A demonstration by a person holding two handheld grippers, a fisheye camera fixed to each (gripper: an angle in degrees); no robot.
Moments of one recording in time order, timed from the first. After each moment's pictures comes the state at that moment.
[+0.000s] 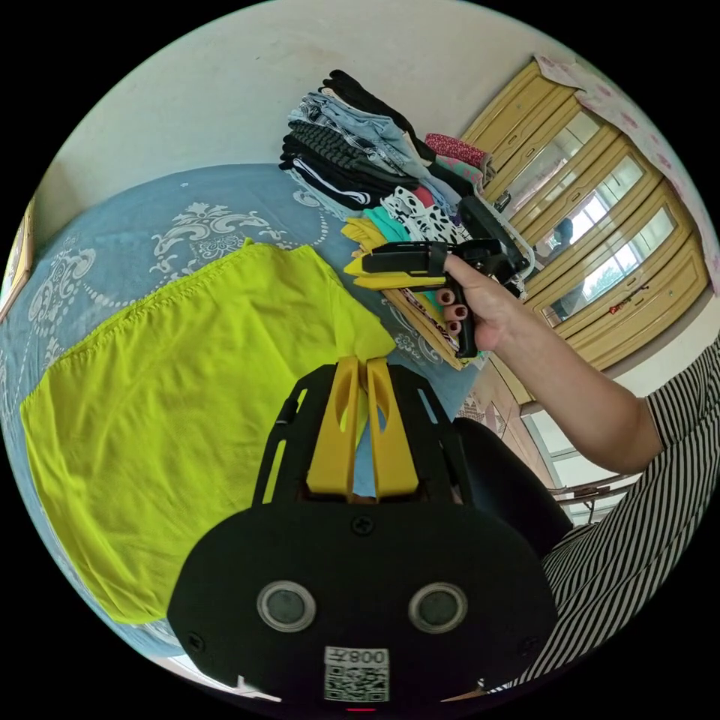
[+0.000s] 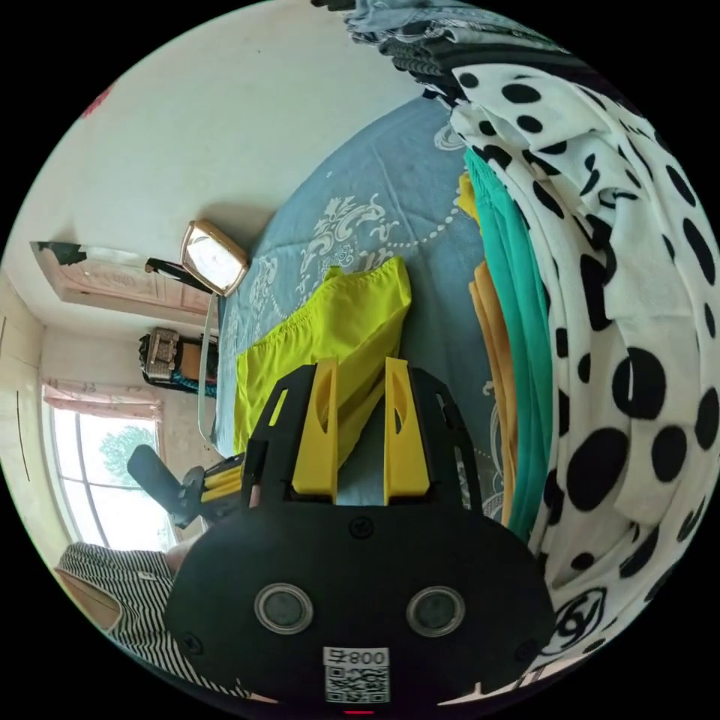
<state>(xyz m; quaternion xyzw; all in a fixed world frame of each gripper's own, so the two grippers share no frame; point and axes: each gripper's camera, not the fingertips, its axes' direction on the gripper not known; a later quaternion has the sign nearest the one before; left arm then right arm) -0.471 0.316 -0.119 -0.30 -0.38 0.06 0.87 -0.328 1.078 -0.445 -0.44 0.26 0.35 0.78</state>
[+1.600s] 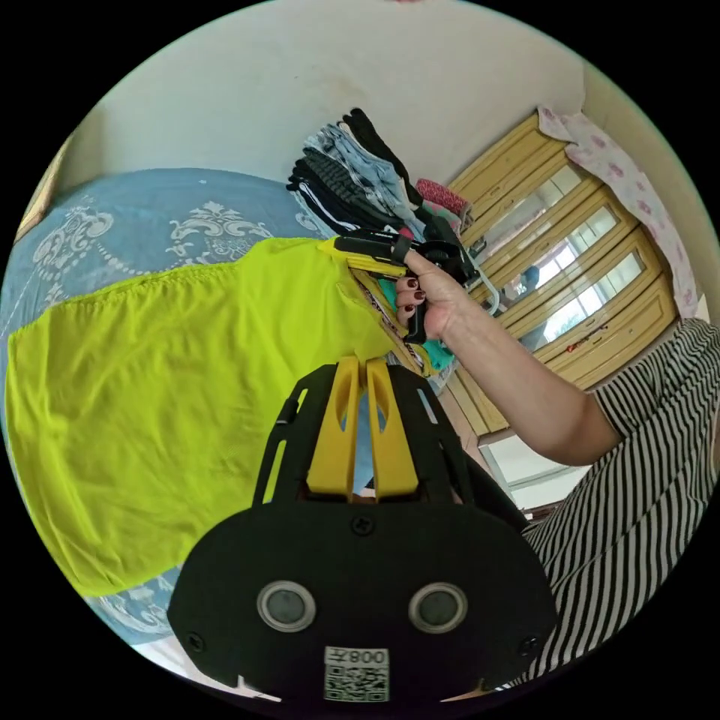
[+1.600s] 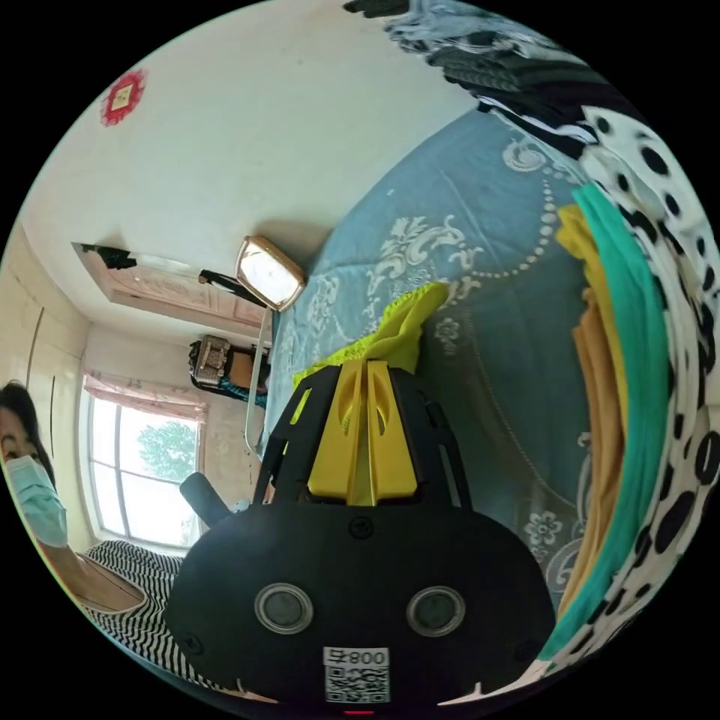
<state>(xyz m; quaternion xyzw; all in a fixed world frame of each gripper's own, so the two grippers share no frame) -0.375 0.273 -0.351 -0.22 -0.31 0.02 0.92 -0.416 0.960 -0.238 -0.38 0.17 0.36 0.83</state>
